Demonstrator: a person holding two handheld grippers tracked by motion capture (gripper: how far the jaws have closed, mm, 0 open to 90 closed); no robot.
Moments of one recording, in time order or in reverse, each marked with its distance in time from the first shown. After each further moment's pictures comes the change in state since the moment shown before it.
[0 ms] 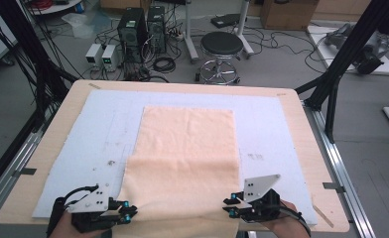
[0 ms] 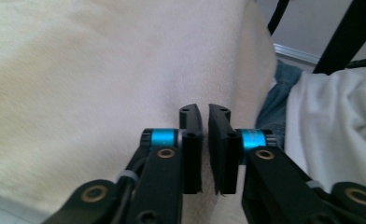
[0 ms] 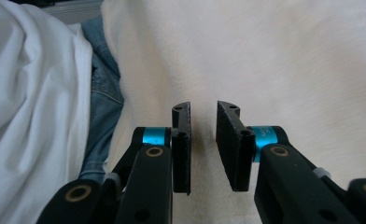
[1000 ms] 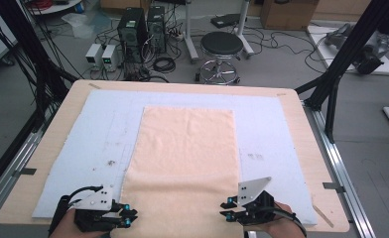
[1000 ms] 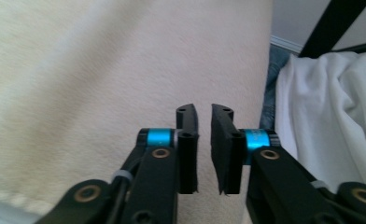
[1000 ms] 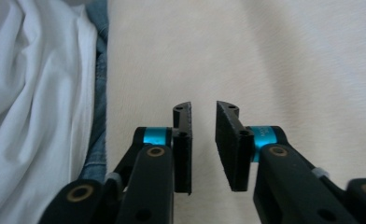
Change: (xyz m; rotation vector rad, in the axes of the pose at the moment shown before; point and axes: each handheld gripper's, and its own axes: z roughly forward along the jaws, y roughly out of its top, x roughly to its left) left arm 0.014 -0.007 0.009 0.064 -0.040 -0.028; right arm -0.001 -0.003 0.014 0.051 0.019 0.012
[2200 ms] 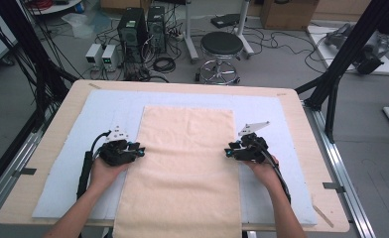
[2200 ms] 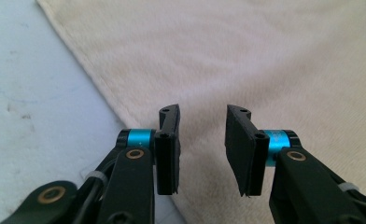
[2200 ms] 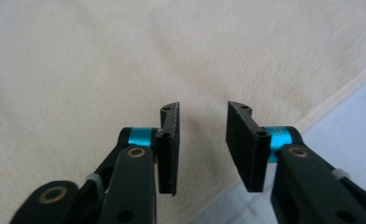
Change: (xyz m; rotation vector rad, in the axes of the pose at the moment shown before) left arm 0.146 0.024 0.045 -0.113 0.457 -0.315; right arm -0.164 -0.010 0.024 -0.069 -0.300 0.371
